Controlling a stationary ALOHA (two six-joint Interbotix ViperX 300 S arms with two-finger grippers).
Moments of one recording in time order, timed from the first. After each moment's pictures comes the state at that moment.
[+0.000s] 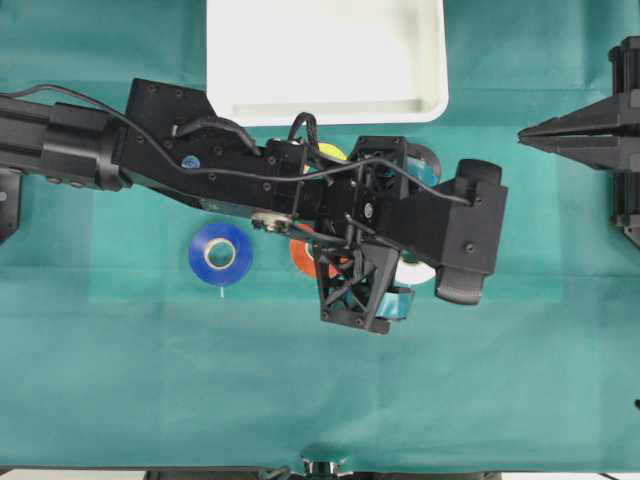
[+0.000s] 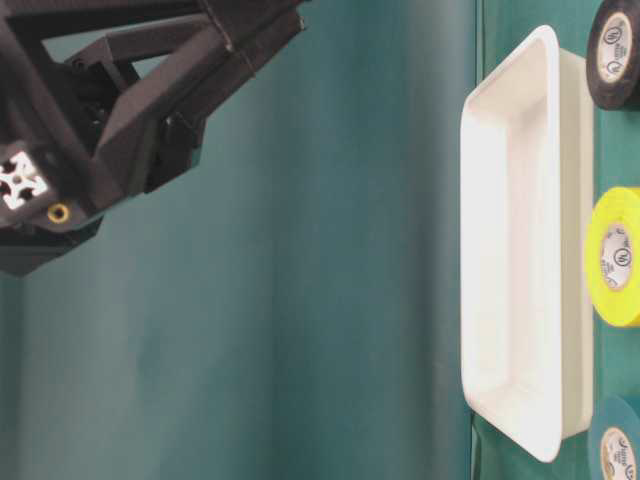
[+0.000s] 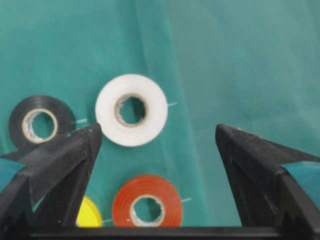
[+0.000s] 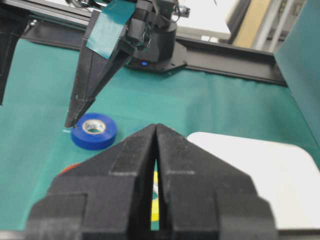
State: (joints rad) left arm -0.15 0.26 -0.26 -0.02 0.92 0.05; right arm 0.00 -0.96 1.15 0.00 -0.15 -0.01
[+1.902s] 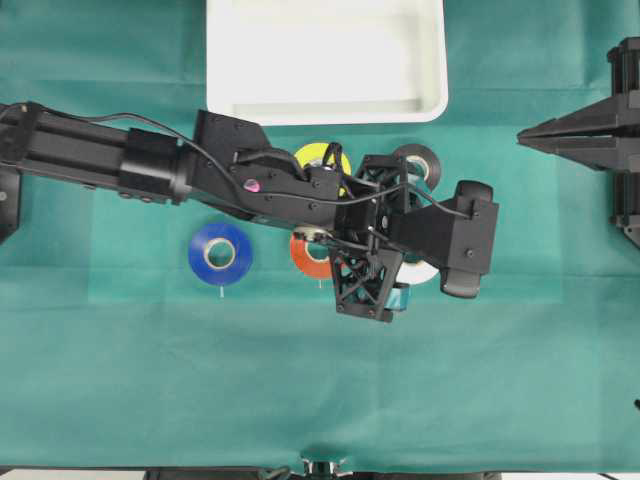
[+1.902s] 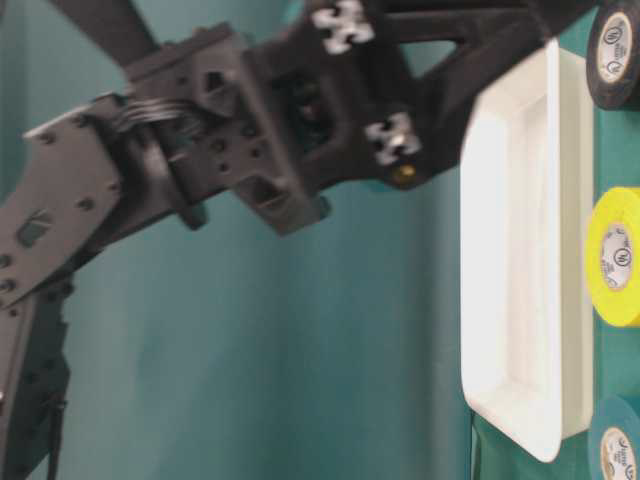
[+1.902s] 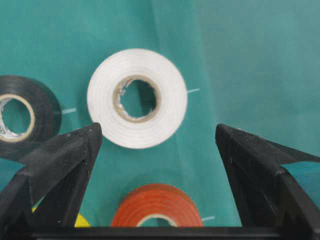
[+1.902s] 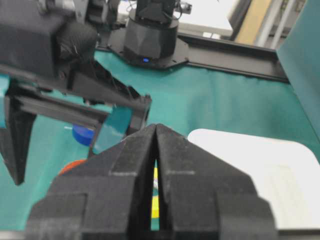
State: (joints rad) left arm -0.13 0.39 -0.17 -0.01 0.79 0.05; right arm 0.00 -0.96 1.15 0.00 -0.13 0.00
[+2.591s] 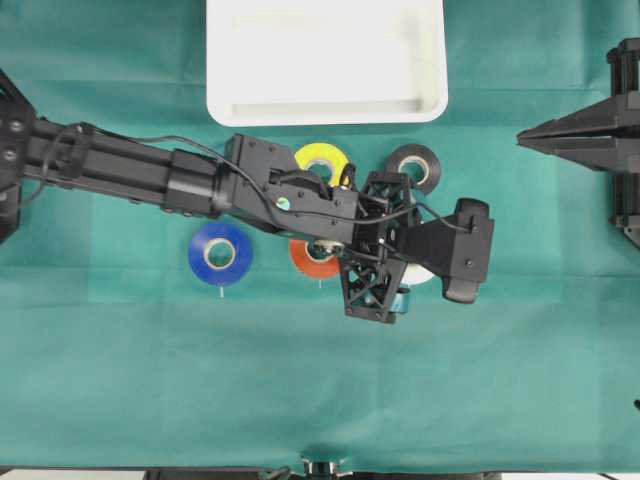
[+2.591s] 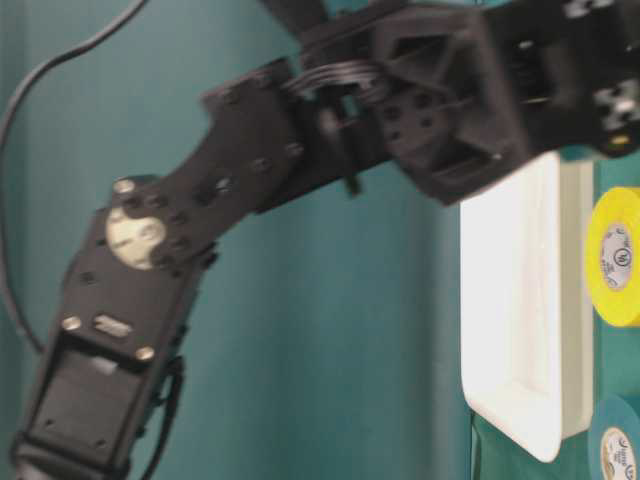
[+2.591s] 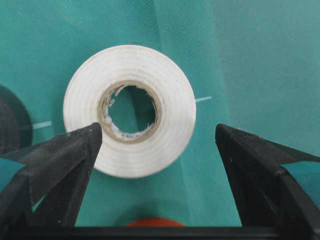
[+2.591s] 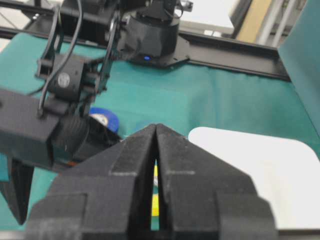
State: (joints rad) left arm -0.13 0.51 -0.16 -0.01 0.70 0.05; right arm -0.01 -0.96 1.15 0.00 -0.13 0.00
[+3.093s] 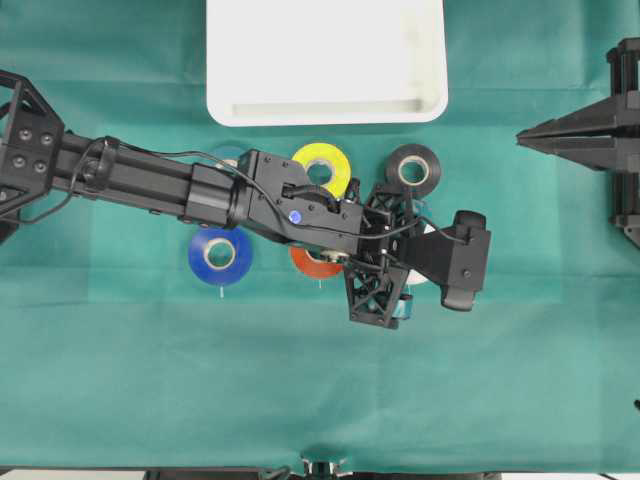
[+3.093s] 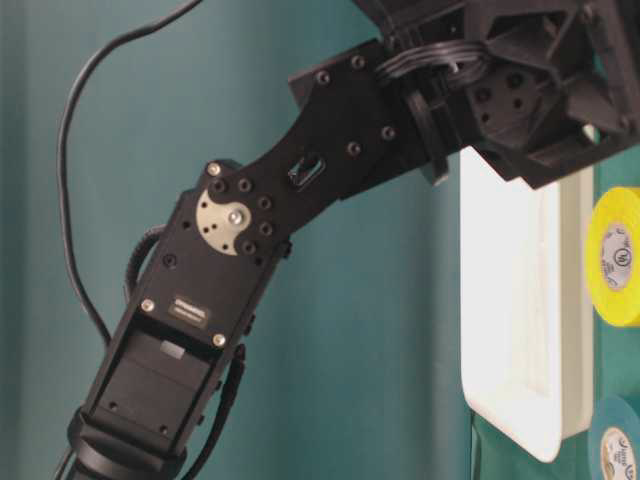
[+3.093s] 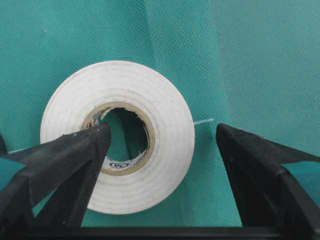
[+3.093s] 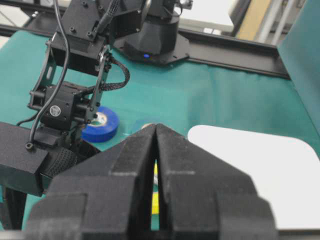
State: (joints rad) left arm -0.14 0.57 -0.16 -0.01 0.65 0.05; right arm -0.01 -0.96 1.15 0.00 -0.12 -0.01
